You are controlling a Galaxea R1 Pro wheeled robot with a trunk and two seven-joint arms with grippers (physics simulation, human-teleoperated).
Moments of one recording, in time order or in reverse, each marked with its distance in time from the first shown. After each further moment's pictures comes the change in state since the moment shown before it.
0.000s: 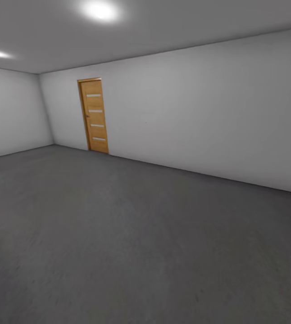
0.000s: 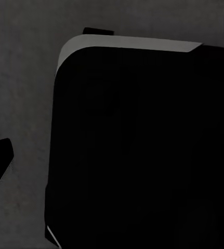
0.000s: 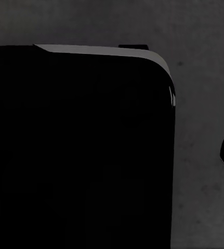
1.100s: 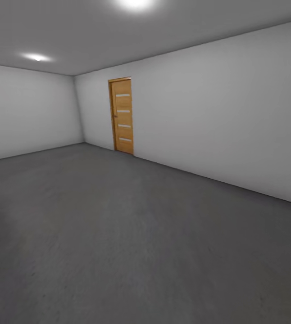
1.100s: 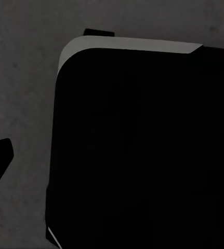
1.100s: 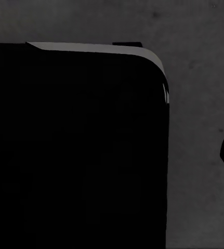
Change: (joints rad) left arm 0.000 0.001 0.000 0.000 0.000 -0.003 0.000; right arm 0.000 0.003 -0.001 -0.002 0.001 0.011 -0.027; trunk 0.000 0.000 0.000
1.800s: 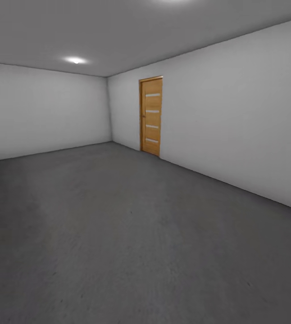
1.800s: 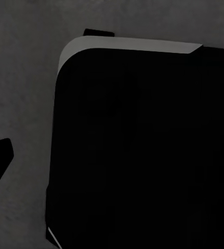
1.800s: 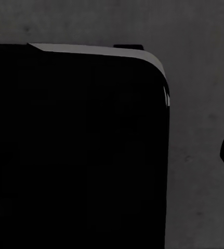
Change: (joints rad) left arm 0.000 0.000 0.000 0.000 -0.001 -0.001 0.000; right arm 0.000 0.000 0.007 0.000 0.006 -0.007 0.001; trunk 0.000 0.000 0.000
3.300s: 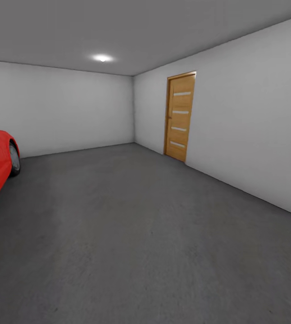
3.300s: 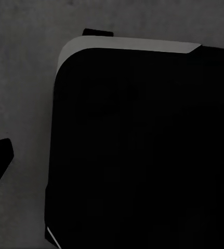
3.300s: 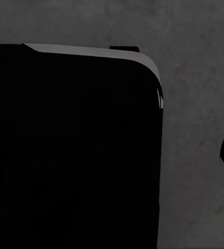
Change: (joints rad) left arm 0.000 -0.001 0.000 0.000 -0.001 0.001 0.000; right arm 0.000 -0.010 0.007 -0.001 0.007 -0.004 0.002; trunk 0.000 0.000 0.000
